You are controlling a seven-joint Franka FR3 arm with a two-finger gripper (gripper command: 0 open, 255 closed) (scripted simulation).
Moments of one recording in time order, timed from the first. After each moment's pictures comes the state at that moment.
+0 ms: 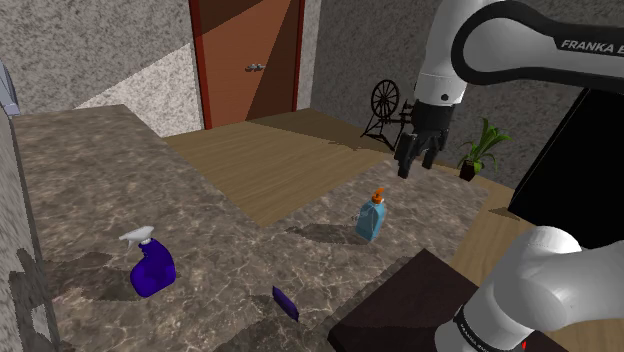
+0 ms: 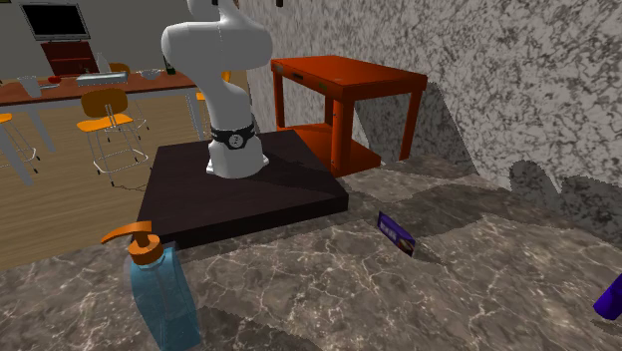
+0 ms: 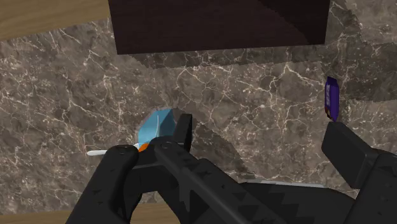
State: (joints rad) arm 0.02 -0.81 0.07 -2.40 0.04 1.51 0.15
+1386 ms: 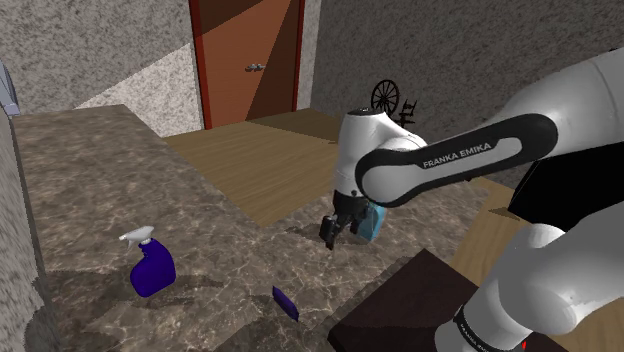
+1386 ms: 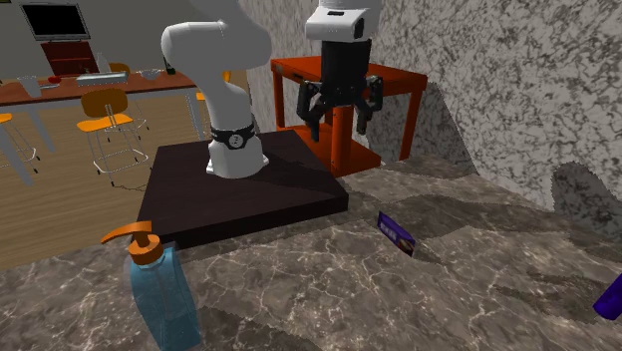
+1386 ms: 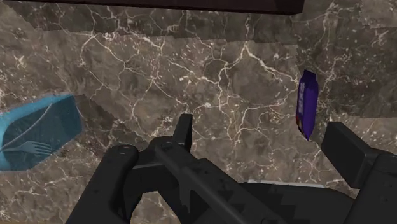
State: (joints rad) arm 0.13 -0.41 0.31 -2.64 0.17 2.19 0.28
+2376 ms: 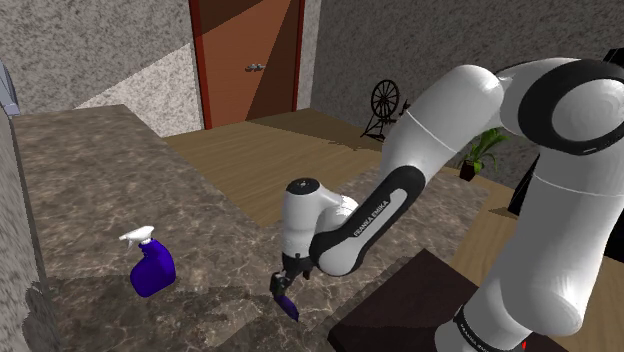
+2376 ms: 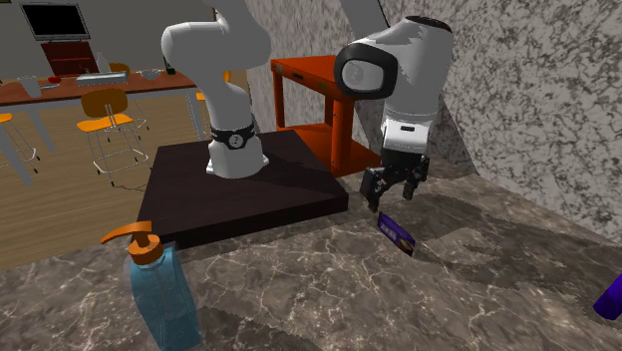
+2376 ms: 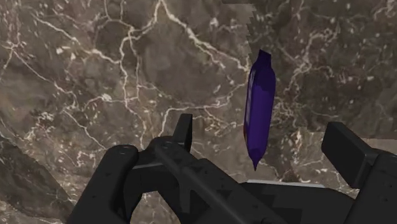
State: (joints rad) arm 0.19 0.22 0.42 -2.47 -0.13 2.64 0.60
